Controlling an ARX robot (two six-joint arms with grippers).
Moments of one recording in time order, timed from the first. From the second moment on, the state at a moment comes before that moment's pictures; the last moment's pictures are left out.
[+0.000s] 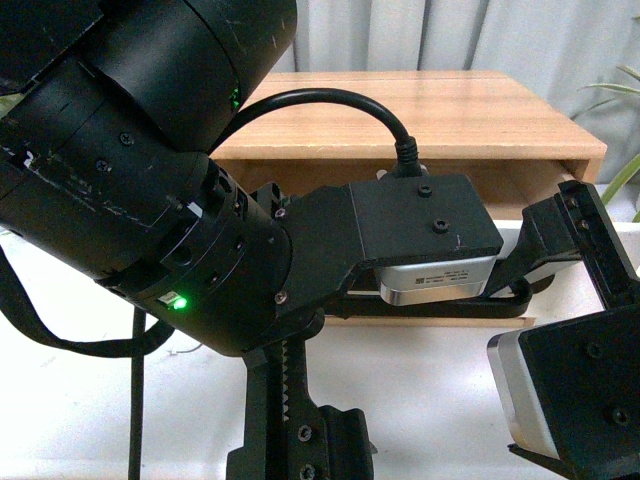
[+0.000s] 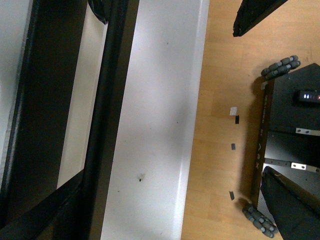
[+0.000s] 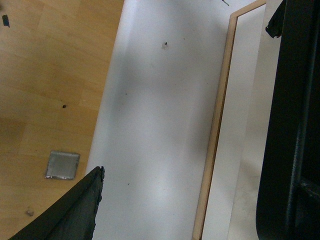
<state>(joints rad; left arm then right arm) -0.52 1.72 1.06 -0.41 0.30 0.92 0.25 1.60 0.74 -0.10 -0.50 -1.61</state>
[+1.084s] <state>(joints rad) -0.36 1.44 1.08 -0.32 0.45 0.69 0.11 1.43 0.84 -0.04 -0.72 -1.35</state>
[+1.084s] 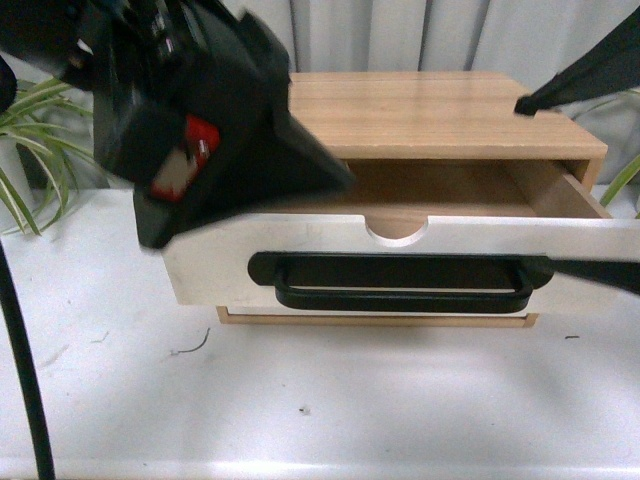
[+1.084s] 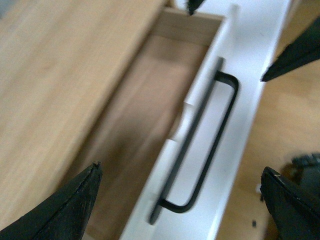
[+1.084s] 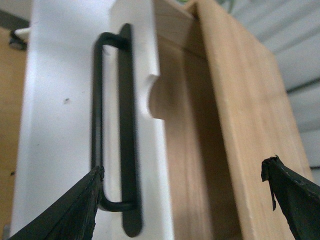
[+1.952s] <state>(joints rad) 0.04 1.39 0.85 0.29 0.01 -0.24 -0.02 1.38 0.72 0.46 -0.03 -0.10</state>
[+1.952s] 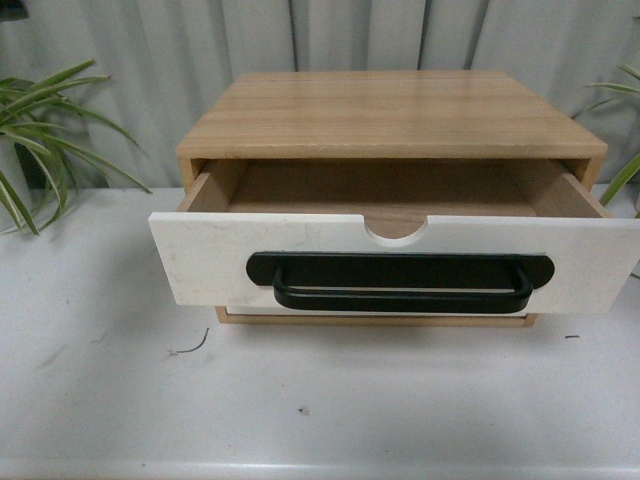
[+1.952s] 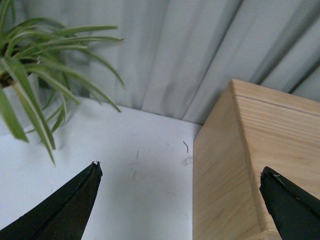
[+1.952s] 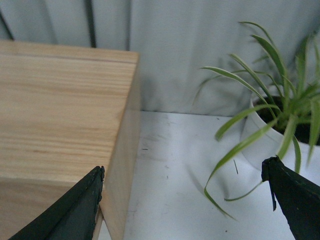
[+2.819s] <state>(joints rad) 0.03 0.84 0.16 0.68 0.02 -0.01 0.00 0.75 0.14 0.61 0.00 0.00</state>
